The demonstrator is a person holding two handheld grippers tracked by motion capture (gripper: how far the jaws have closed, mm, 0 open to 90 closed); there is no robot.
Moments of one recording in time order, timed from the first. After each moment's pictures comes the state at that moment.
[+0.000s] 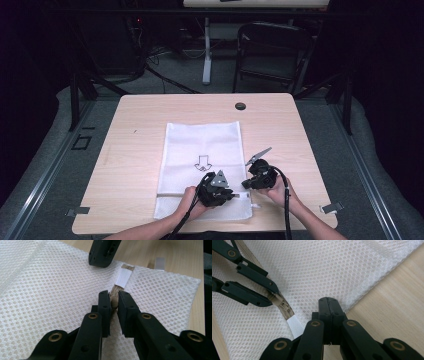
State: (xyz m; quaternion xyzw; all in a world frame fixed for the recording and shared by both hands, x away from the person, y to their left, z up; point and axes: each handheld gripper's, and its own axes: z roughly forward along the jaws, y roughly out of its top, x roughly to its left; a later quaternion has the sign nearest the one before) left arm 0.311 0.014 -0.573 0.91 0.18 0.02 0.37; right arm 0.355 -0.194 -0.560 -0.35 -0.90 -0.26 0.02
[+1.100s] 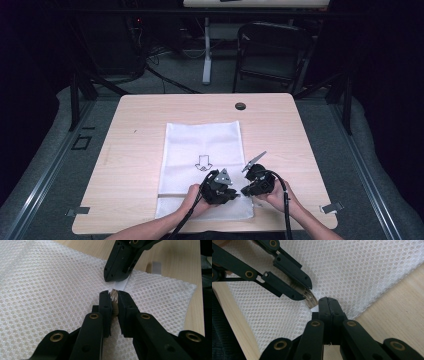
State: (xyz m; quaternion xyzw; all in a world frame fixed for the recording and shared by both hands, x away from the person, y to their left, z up) left arm 0.320 0.005 -0.576 0.91 0.18 0.00 0.37; right arm 0.339 -0.183 -0.555 -0.34 -0.91 -0.23 0.04
